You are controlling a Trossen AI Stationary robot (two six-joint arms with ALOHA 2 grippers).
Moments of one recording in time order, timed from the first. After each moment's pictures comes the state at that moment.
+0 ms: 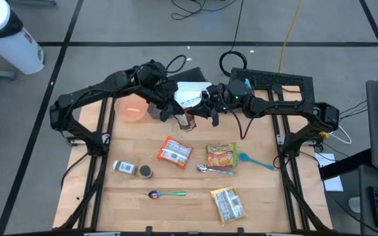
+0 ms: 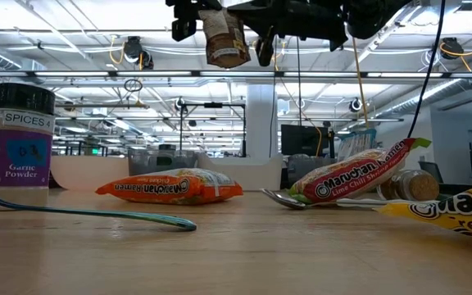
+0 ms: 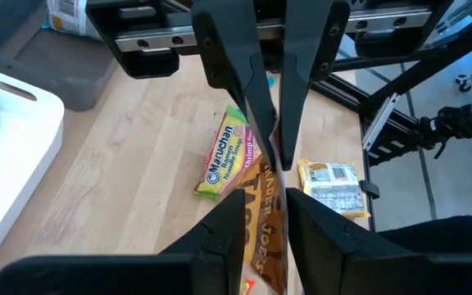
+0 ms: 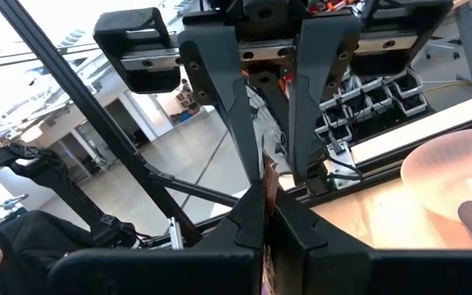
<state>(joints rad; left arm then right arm) 0.35 1.51 1.62 -0.81 0.47 -0.21 -0.33 1.51 1.03 0.57 -0.58 0.56</state>
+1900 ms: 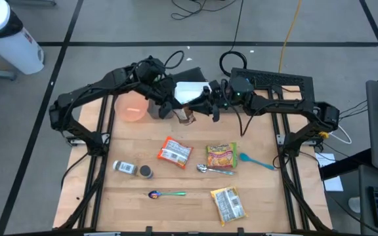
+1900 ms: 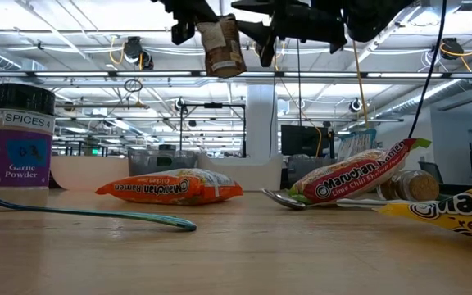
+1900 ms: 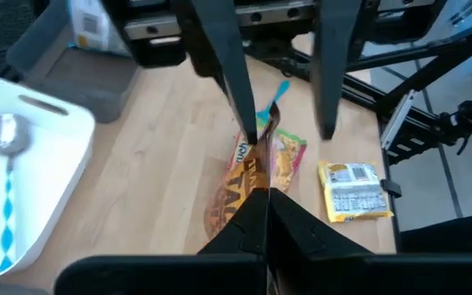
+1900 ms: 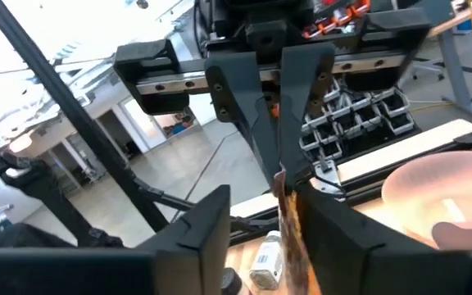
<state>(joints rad) 0.42 1.51 1.62 -0.83 0.47 -0.12 -0.39 1.51 1.03 0.60 -0.58 0.57</state>
